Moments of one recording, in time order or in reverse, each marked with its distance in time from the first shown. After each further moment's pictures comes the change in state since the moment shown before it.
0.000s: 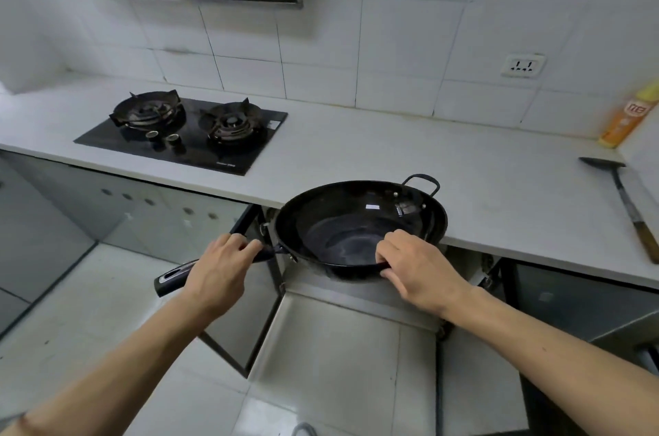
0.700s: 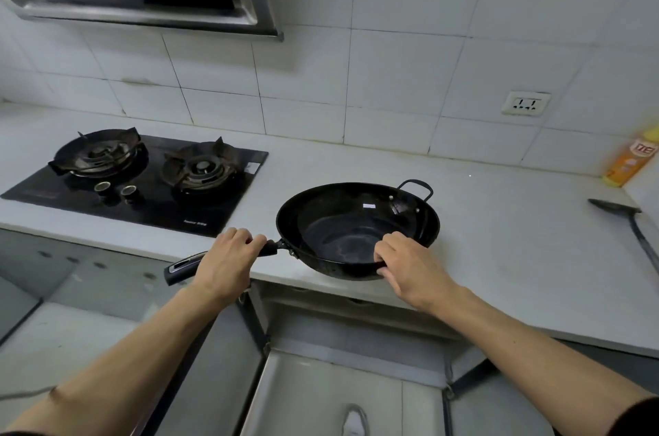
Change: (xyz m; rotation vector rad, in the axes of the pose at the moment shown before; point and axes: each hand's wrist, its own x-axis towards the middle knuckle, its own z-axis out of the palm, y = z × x) left_hand 0.219 -0.074 0.040 0.066 -0.041 0.039; right_hand 0.165 0.118 0.037 -0.034 0.021 0.131
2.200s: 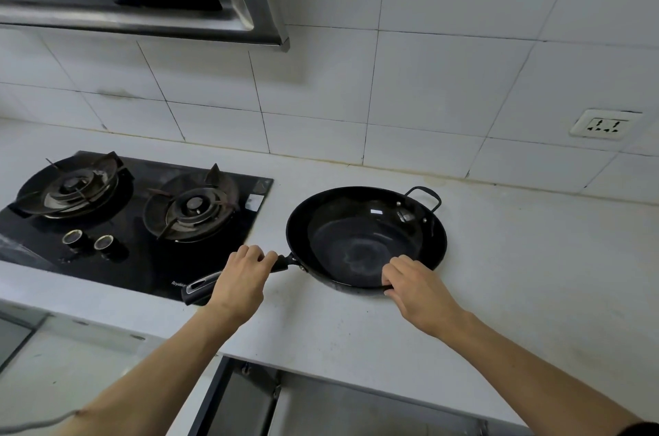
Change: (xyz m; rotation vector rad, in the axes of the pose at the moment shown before) left_hand 0.173 -0.082 0.076 -0.041 -0.095 -0.078; right_hand 0.165 0.088 0.085 0.007 -0.085 0.073
